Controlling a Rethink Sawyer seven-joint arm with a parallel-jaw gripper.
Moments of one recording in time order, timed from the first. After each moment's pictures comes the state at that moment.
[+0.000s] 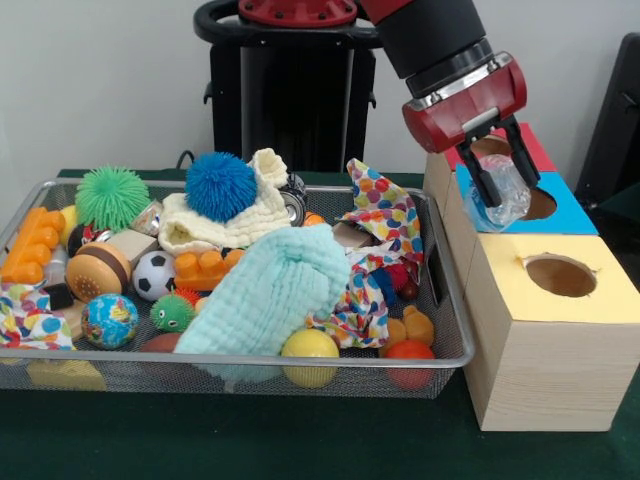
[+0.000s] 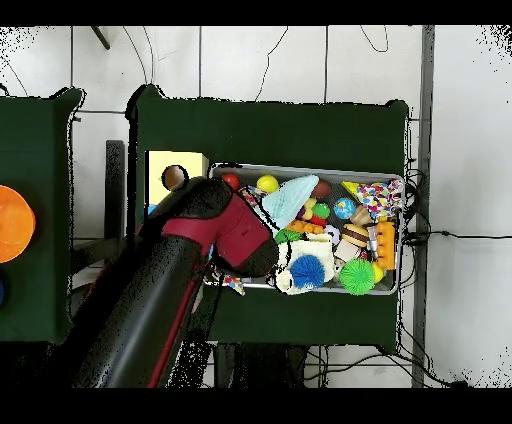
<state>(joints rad) 0.39 -0.35 -0.63 1.21 -1.57 -0.91 3.83</state>
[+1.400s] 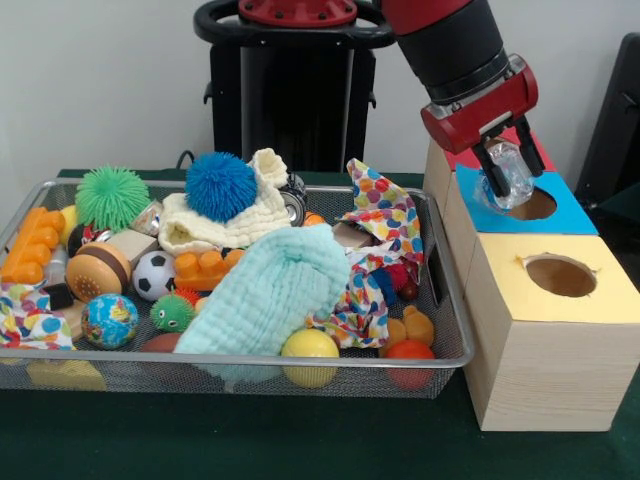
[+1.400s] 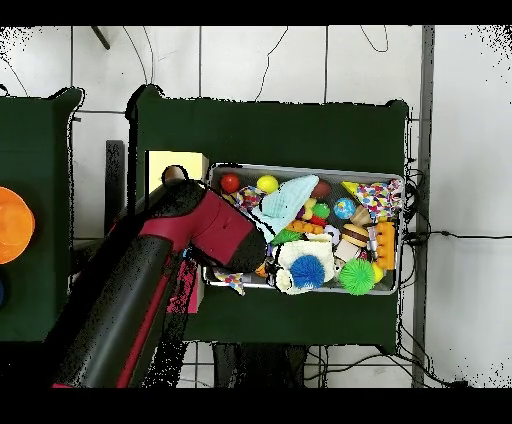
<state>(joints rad) 0.44 -0.31 -0.63 1.19 -1.68 -1.04 3.96</state>
